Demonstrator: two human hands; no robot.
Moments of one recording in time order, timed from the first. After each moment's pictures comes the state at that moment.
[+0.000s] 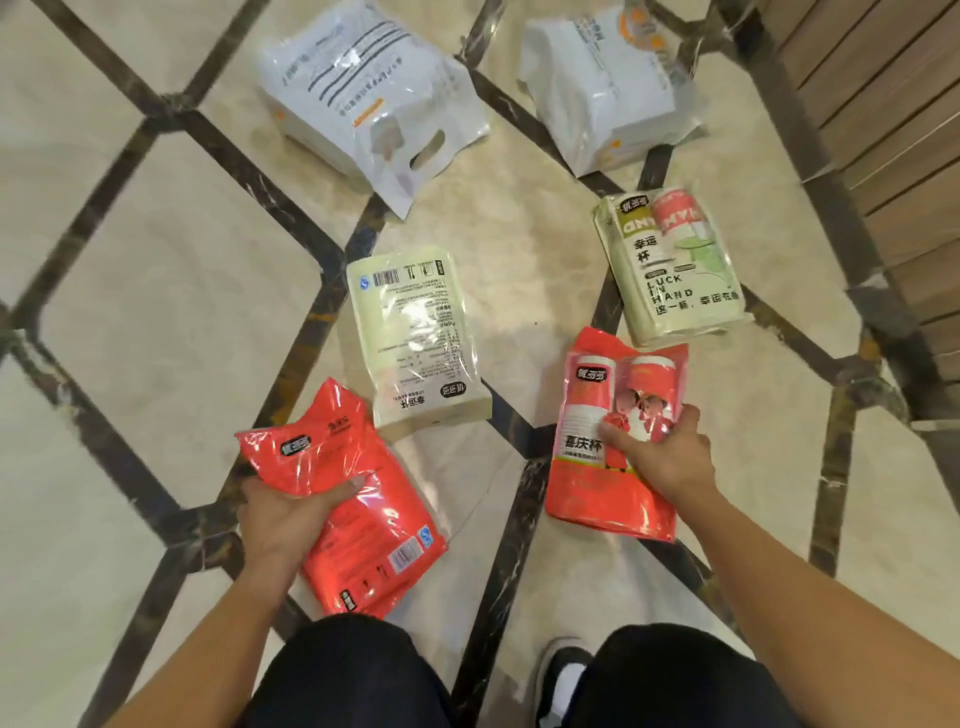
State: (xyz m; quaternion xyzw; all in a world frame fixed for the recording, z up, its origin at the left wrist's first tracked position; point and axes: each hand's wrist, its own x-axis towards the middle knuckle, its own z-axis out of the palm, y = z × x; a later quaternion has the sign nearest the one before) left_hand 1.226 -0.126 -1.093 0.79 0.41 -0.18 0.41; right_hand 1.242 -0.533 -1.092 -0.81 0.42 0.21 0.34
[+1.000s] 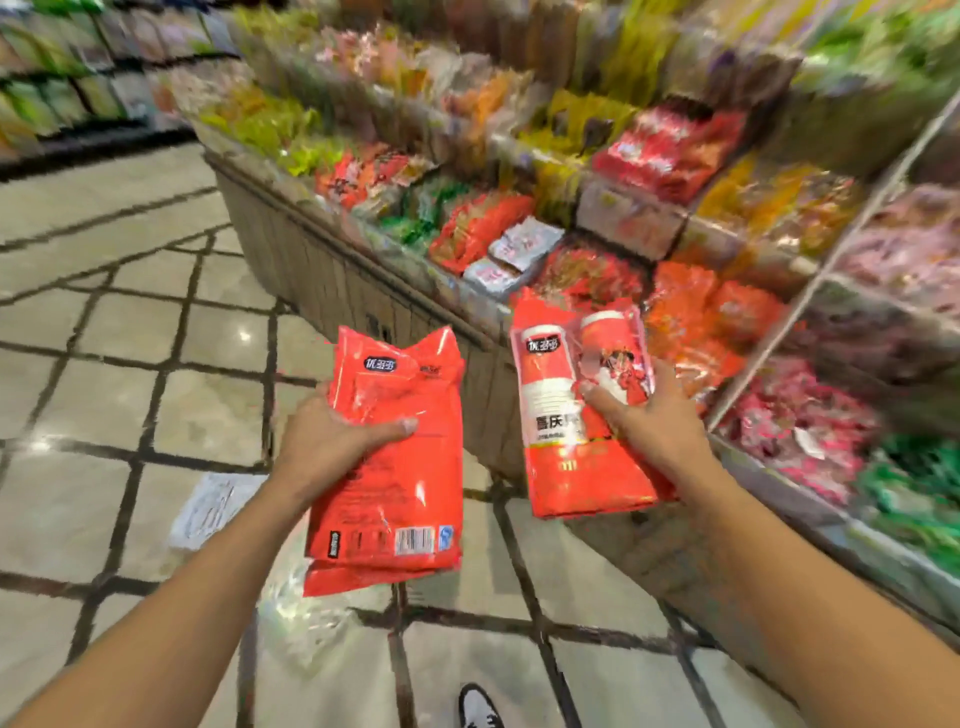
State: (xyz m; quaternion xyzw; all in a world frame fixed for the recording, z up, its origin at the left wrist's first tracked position) left_hand 1.268 -0.380 -0.255 0.81 -0.20 -0.19 0.52; right_hand 1.037 -0.646 -0.231 -0.78 0.46 -0.22 0.37
